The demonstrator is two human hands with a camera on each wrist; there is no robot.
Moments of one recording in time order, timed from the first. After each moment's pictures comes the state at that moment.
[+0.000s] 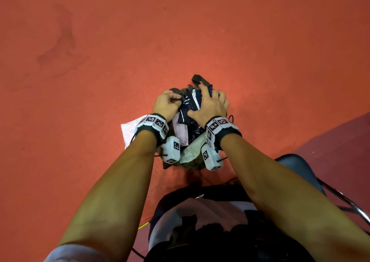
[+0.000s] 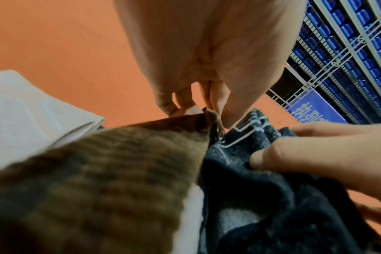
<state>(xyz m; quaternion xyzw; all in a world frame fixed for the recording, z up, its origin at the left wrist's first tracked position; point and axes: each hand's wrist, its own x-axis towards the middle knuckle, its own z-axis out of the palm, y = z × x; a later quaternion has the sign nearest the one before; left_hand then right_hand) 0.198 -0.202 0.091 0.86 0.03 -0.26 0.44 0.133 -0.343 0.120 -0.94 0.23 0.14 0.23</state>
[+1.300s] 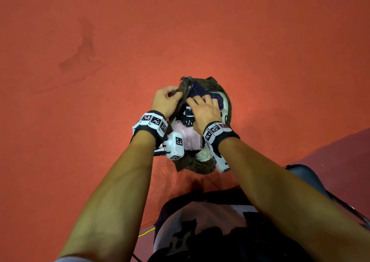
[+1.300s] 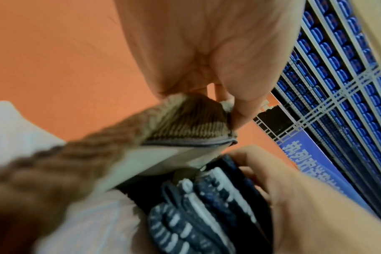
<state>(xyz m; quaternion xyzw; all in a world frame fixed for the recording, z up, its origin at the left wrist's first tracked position) 0.211 -0.177 0.138 0.82 0.04 -0.20 0.54 0.137 -0.316 0.139 -0.98 -0.03 0.17 0.09</state>
